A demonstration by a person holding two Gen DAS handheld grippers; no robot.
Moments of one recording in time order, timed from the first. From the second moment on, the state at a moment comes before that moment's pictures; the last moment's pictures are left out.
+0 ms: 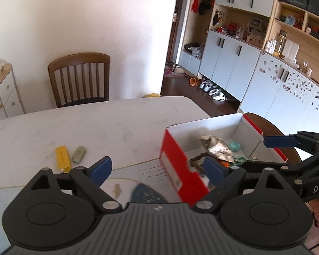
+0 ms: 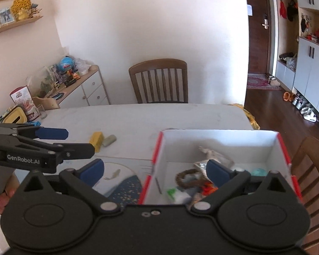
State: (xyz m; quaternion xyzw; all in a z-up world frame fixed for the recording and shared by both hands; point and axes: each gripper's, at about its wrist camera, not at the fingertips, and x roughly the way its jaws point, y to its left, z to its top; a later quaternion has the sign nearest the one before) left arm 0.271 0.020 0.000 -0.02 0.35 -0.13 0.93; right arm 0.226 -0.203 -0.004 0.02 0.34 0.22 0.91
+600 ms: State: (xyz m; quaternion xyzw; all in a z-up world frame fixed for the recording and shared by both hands) left arm 0.289 0.117 -0.030 -0.03 0.35 -0.09 0.93; right arm 0.253 -0.102 -0.024 0.01 0.37 0.22 0.90
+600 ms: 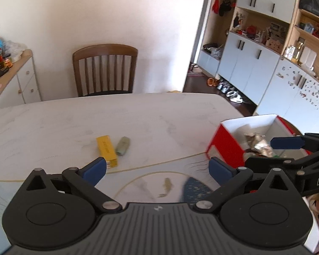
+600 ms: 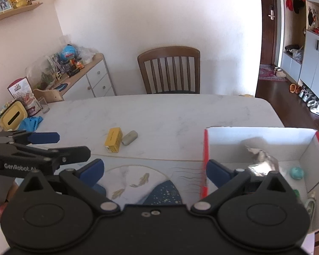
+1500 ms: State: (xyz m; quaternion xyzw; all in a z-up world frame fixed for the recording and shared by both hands) left arm 0.394 0.176 -0.145 -0.04 0.38 -0.01 0.92; right arm 0.403 0.008 -0.120 0.02 0.48 0.16 0.86
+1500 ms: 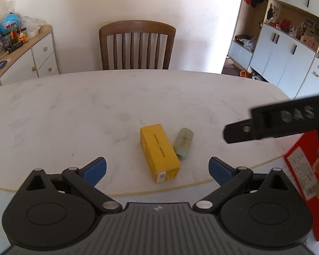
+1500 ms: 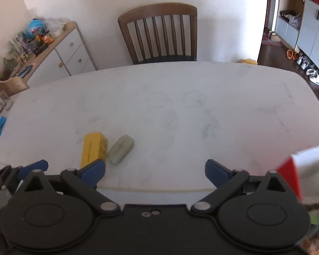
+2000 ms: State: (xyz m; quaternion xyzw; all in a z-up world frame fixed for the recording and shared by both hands) left arm 0.418 0.171 -0.174 -0.02 0.39 0.01 0.92; right arm 0.455 0.050 -0.165 0.04 0.54 0.12 0.83
